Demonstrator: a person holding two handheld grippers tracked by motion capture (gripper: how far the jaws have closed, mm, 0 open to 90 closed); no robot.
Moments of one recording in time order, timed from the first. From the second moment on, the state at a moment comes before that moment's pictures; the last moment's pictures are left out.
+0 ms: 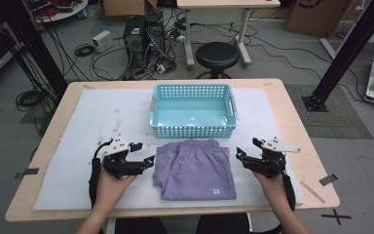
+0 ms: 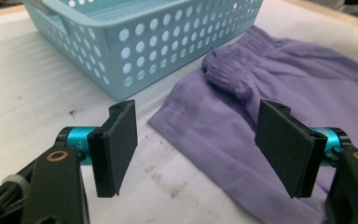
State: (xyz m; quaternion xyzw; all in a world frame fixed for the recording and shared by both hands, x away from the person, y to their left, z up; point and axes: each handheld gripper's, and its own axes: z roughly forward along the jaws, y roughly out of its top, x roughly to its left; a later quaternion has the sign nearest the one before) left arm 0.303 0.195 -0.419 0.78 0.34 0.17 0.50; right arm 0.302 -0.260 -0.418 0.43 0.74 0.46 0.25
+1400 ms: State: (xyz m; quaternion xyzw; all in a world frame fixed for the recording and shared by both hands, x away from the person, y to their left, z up) left arm 0.294 0.168 -0.456 0.74 0.45 -0.03 0.49; right arm 0.291 -0.252 -0.437 0.45 0.76 0.44 0.15
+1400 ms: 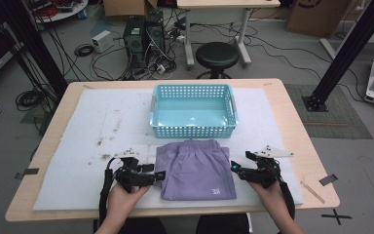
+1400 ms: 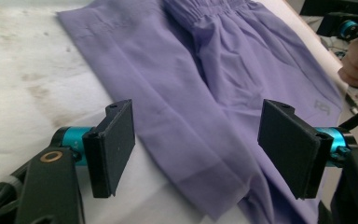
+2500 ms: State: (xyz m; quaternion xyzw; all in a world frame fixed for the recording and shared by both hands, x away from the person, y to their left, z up) left arm 0.289 0.153 -0.450 0.76 0.46 0.00 0.46; right arm 0.296 -0.225 -0.450 0.46 0.79 0.40 0.06
